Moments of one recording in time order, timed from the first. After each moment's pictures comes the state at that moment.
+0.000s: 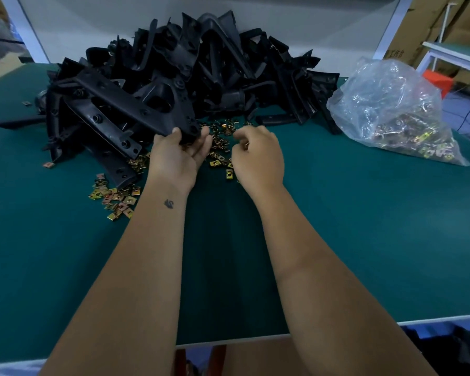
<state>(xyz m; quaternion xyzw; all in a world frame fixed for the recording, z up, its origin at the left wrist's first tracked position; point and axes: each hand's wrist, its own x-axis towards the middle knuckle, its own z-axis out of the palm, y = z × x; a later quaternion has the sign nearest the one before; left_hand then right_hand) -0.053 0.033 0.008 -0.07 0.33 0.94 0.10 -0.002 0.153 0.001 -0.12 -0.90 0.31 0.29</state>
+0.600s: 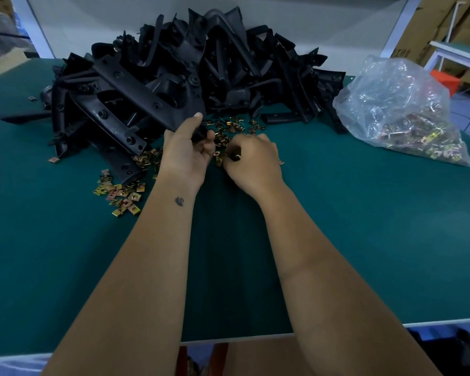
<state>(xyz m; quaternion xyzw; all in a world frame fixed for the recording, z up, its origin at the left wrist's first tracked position) -0.049 0.039 0.011 -0.05 0.36 0.92 0.11 -0.006 0.151 -0.005 -0.07 -0.95 0.21 0.21</state>
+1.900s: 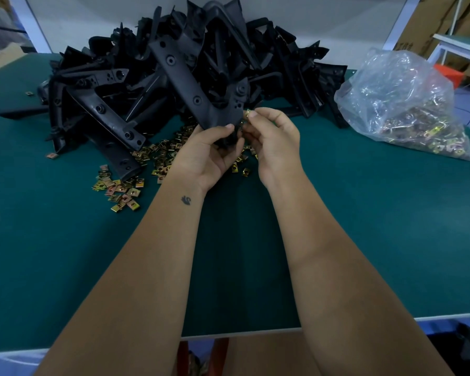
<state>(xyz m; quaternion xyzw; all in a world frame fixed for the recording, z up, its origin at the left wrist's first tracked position) -0.034 0.049 0.009 0.04 0.35 0.91 0.24 0.000 0.159 0.016 -0.12 -0.51 0.82 0.24</state>
